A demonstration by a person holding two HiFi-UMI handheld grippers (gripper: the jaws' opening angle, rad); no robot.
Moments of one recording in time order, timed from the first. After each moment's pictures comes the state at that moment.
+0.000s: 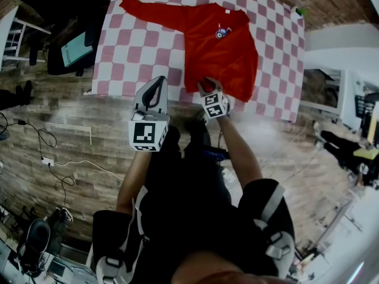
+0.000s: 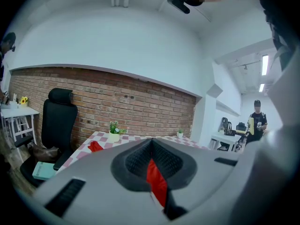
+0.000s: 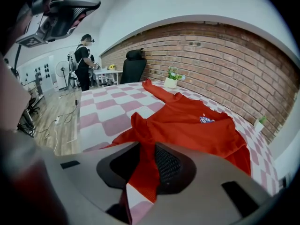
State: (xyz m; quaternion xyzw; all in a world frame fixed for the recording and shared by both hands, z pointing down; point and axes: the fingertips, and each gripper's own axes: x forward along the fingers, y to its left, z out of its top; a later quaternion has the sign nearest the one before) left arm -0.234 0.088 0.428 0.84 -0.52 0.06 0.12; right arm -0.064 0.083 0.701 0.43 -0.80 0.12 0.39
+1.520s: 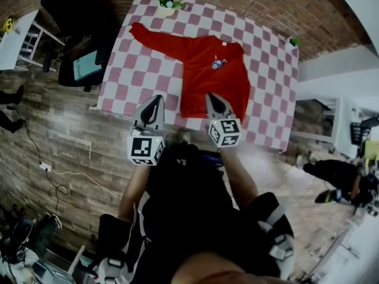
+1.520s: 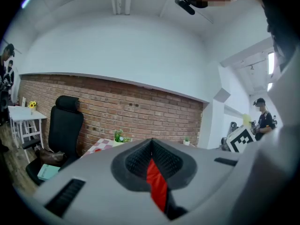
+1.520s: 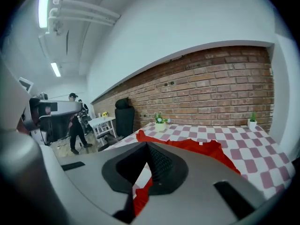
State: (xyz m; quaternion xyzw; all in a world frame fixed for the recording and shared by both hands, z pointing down) left arm -0.221 0.086 0.388 0.82 -0.56 0.04 0.11; right arm -0.048 0.047 0.484 0.49 -0.85 0.16 0.14
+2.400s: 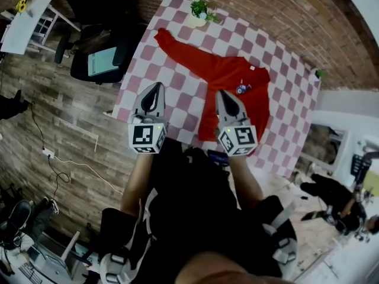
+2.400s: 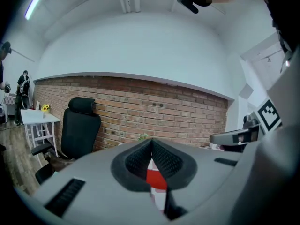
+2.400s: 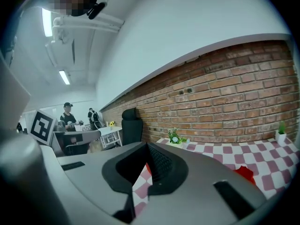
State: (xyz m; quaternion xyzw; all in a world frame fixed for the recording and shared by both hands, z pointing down) left arm -0.344 -0.057 0.403 0.77 -0.63 0.04 0.11; right arm -0.157 -0.080 0.411 0.43 -0.89 0.13 0.09
